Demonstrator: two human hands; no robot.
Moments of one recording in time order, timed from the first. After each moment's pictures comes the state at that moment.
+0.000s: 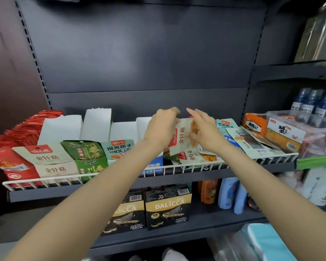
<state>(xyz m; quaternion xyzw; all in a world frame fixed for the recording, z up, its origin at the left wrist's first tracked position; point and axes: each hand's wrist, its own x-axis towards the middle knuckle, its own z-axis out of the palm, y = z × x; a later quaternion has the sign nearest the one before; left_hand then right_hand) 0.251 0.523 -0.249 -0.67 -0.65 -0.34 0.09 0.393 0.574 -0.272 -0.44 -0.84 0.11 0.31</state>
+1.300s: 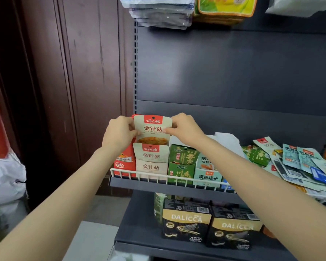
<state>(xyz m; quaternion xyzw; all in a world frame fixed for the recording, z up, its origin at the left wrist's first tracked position) -0.042 0.356 -0.245 -0.48 -0.76 -0.42 0.11 0.111 0.476 -0.225 -0.25 -0.91 0.15 0.29</state>
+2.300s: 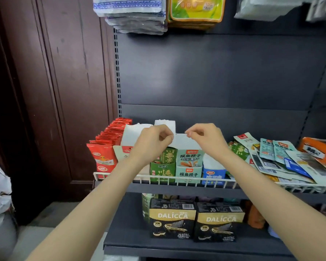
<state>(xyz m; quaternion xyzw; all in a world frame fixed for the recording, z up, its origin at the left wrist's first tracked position) 0.075 0.388 -0.243 -0.63 -0.65 -0.43 0.02 0.230 0.483 -0.238 -0.32 -0.83 0.20 0.41</state>
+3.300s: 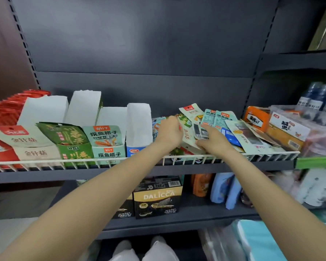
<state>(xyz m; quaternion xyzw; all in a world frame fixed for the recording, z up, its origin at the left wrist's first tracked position) 0.290 0.561 -0.297 -0.61 -0.71 -0.35 -0.08 0.430 0.606 -0.316 -0.53 -0.79 0.20 0.24</state>
